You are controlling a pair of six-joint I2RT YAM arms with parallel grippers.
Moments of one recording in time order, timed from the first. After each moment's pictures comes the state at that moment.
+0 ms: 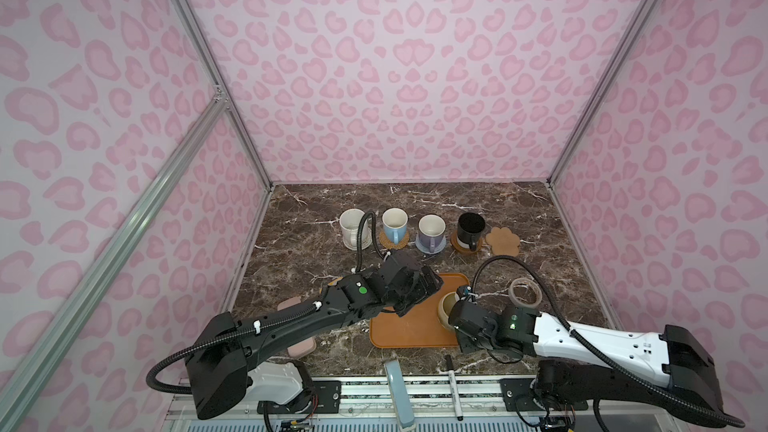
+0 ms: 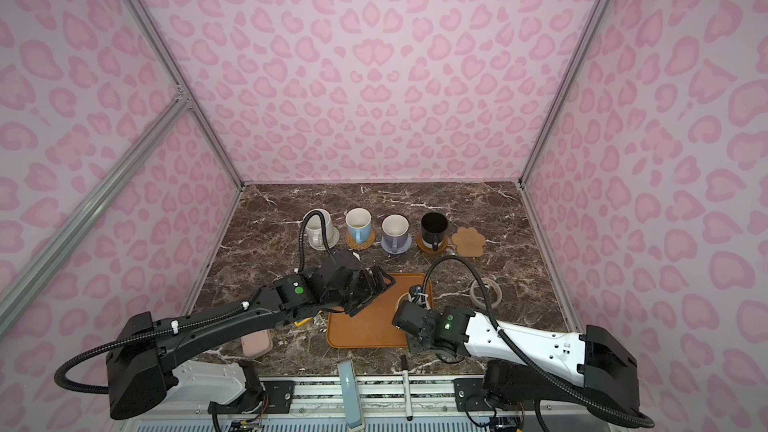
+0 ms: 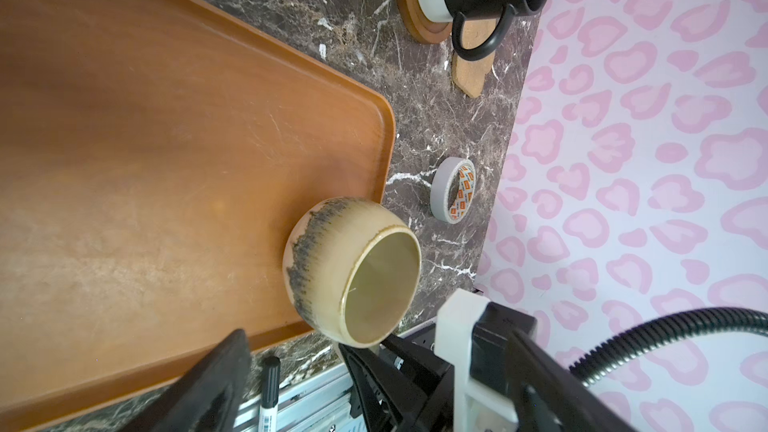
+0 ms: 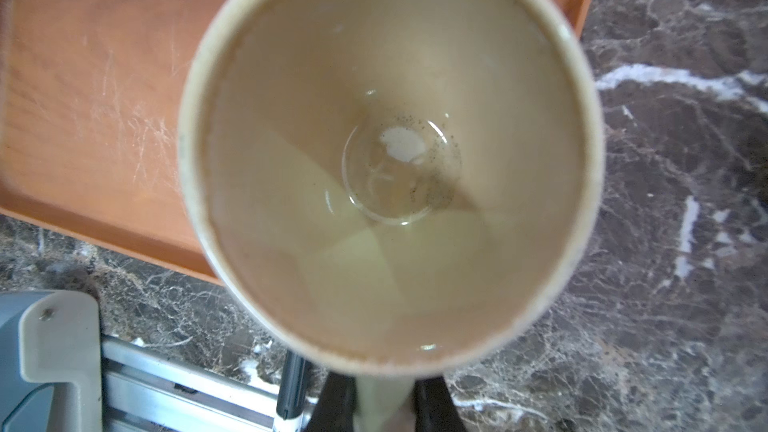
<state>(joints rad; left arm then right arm) -0.98 1.34 0.94 -0.34 0.07 -1.37 1.13 1.12 0.67 -0.80 0.23 0.86</state>
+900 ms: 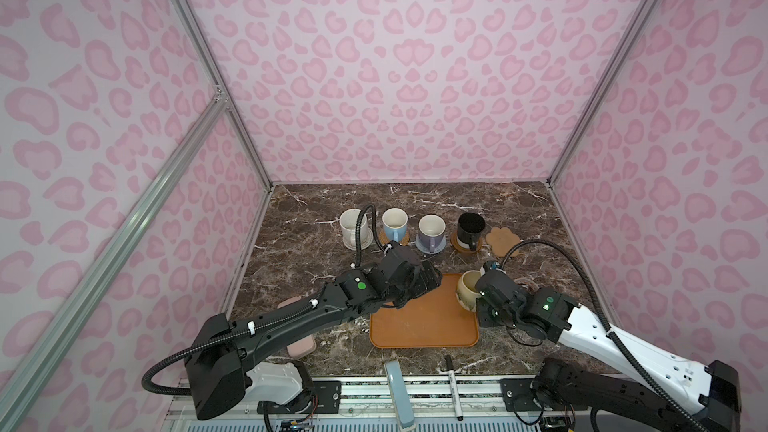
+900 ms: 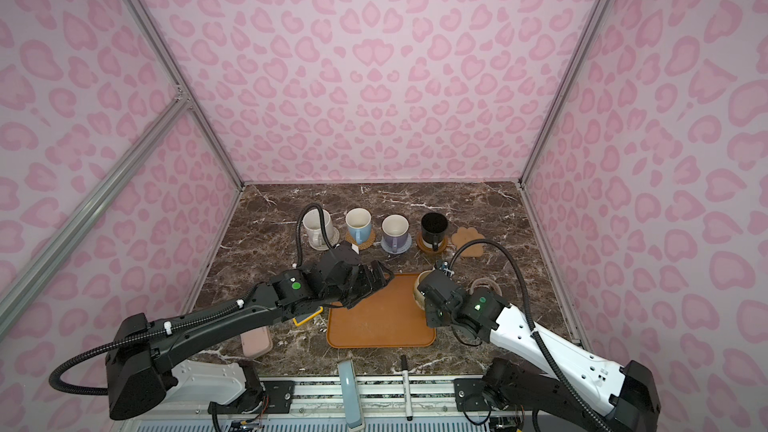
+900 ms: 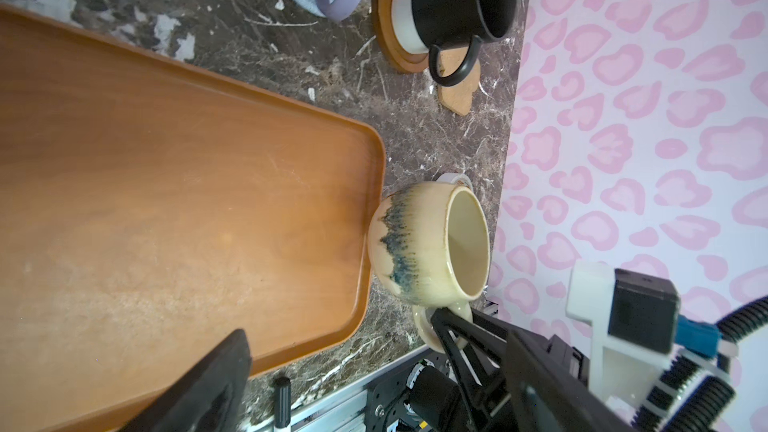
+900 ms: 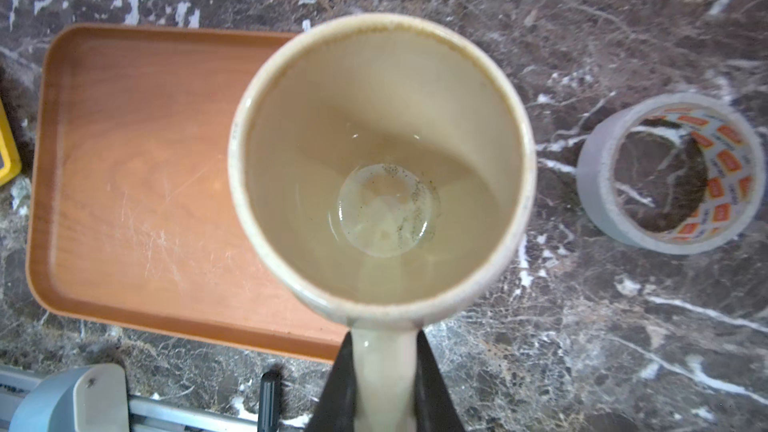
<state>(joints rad) -0.97 1.34 1.03 -0.41 0.00 -1.26 0.81 0.97 0.79 -0.95 0.24 0.71</state>
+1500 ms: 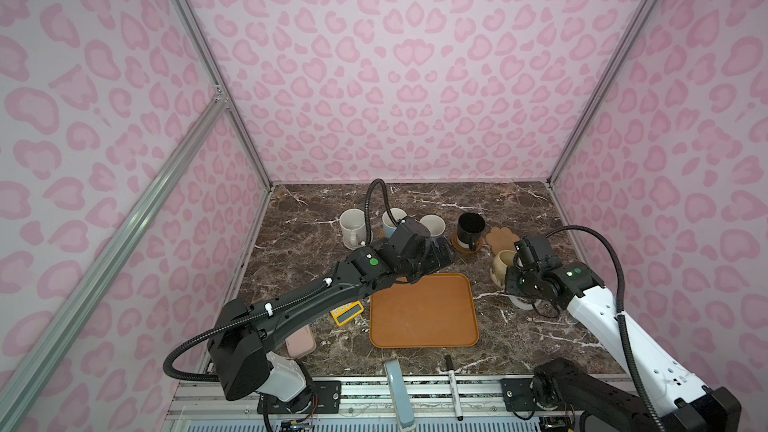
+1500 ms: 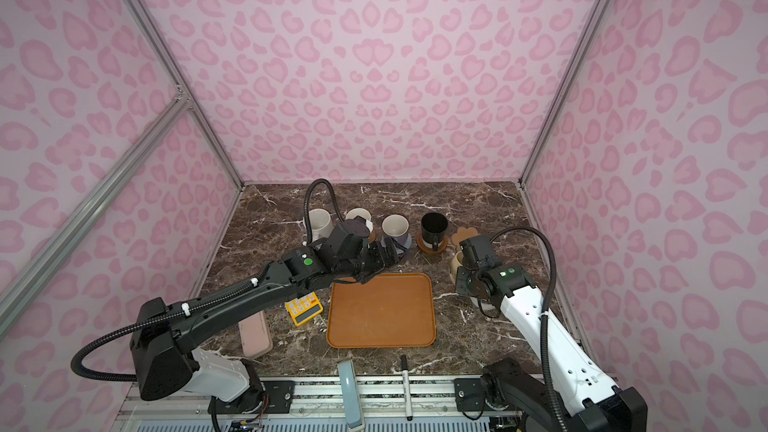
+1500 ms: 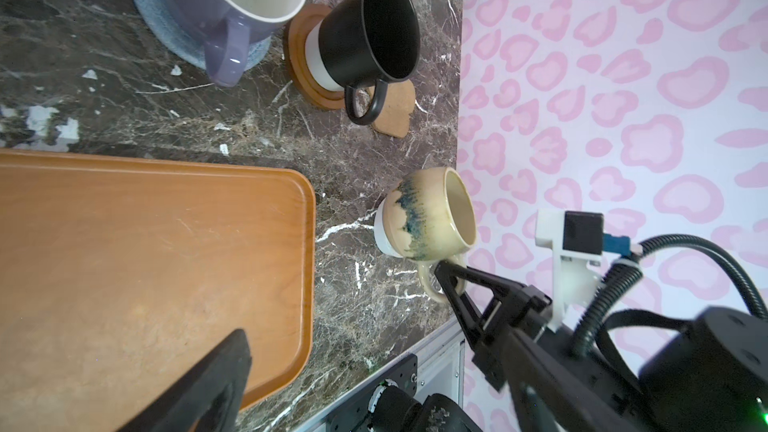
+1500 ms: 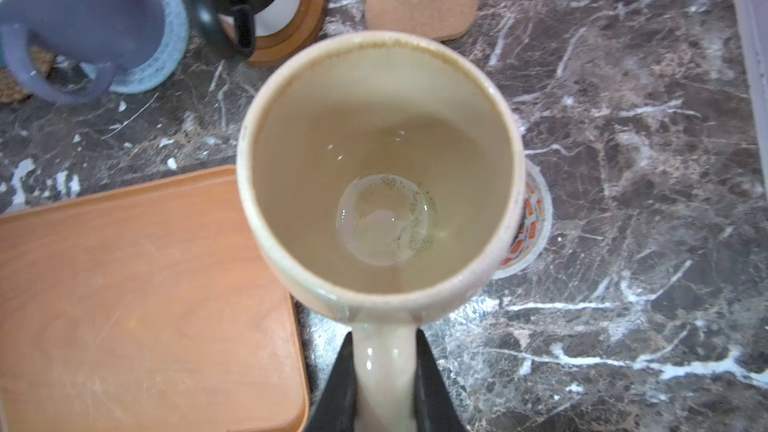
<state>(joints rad) -0.93 1.50 1.26 -0.41 0.08 -1.17 0.28 1.06 0.91 -0.97 0.16 0.48</state>
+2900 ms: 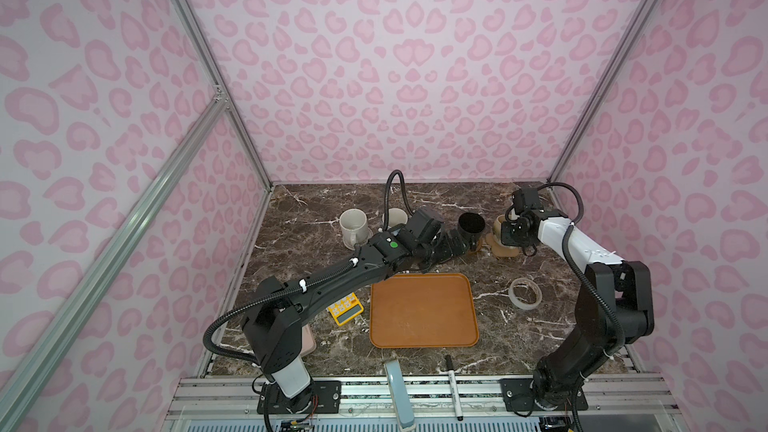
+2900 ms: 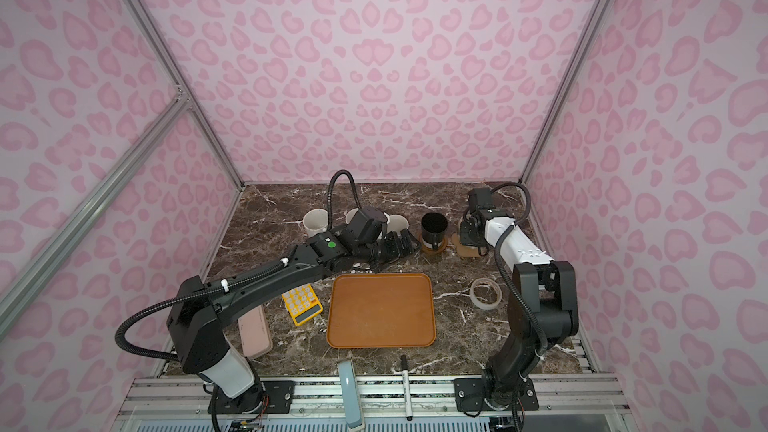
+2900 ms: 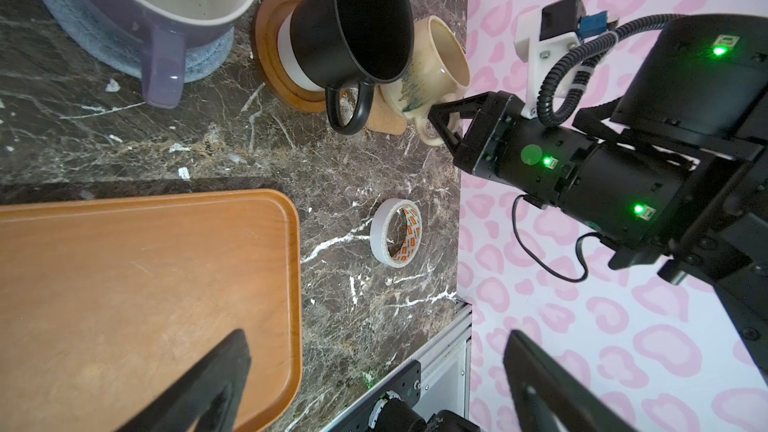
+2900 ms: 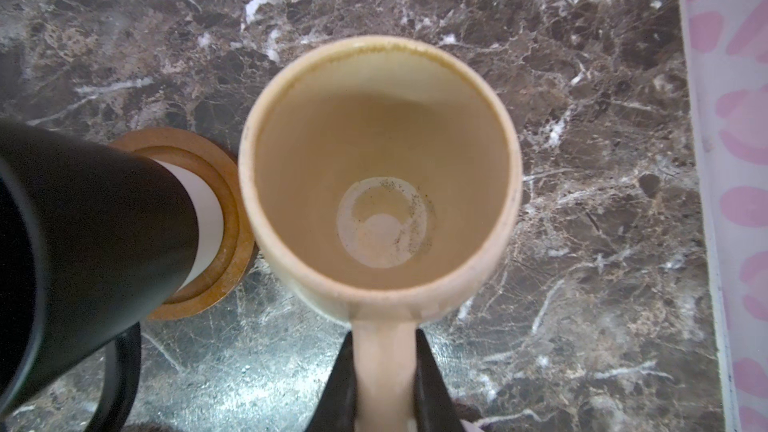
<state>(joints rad) -0.90 1.68 1.42 -0.43 0.16 -1.12 0.06 1.70 1.25 -0.67 0.15 0.18</state>
